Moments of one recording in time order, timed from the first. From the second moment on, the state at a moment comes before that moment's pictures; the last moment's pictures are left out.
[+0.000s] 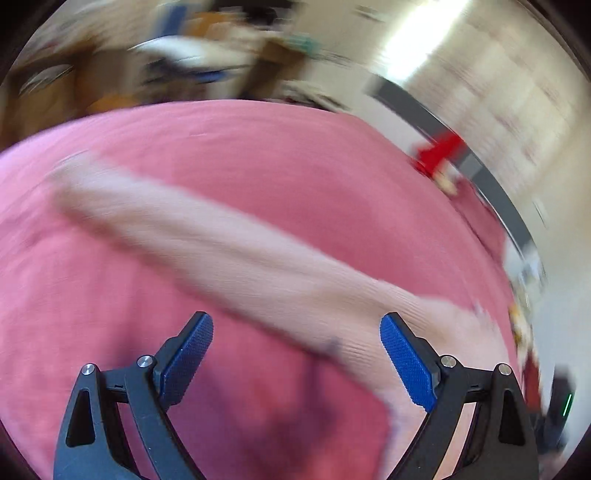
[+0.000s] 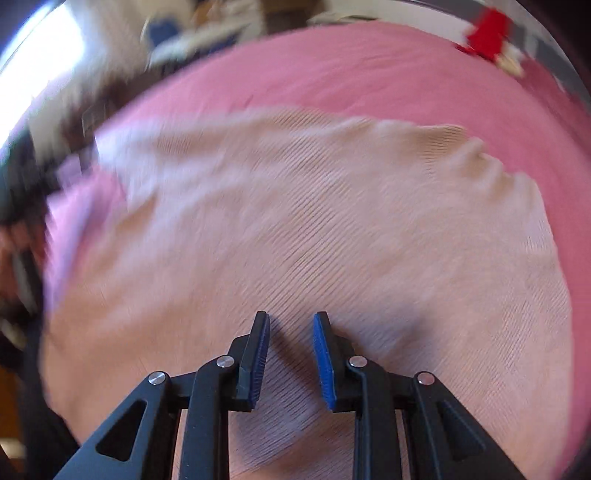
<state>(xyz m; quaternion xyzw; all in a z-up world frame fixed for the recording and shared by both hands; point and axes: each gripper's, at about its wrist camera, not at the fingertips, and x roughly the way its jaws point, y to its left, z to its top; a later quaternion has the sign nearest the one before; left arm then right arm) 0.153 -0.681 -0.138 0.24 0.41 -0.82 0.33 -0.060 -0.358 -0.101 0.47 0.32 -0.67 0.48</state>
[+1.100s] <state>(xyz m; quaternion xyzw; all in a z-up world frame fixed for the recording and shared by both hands) 0.217 -0.793 -0.140 0.07 0.58 -0.76 0.28 -0.082 -0.373 -0.121 0.50 0.45 -0.62 0.41</state>
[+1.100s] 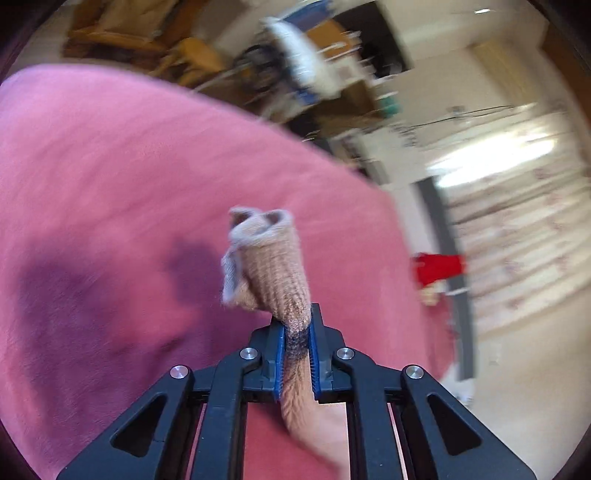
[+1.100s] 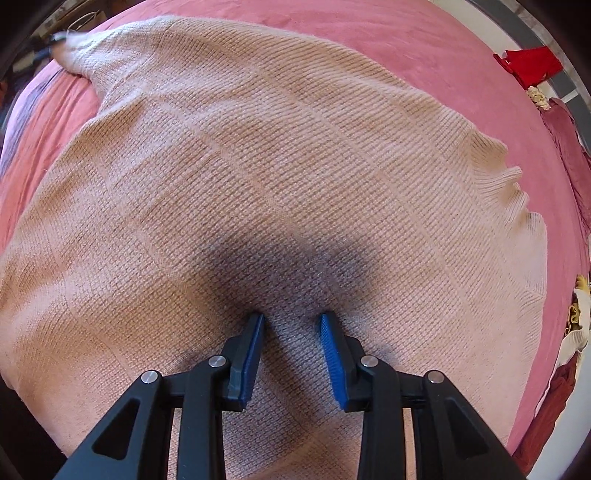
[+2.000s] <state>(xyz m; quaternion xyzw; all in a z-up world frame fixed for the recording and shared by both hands) 0.225 -0.812 -0.205 0.01 0.66 -0.70 0.29 -0.111 -0.384 -0.074 0.53 0.24 -0.67 0.47</state>
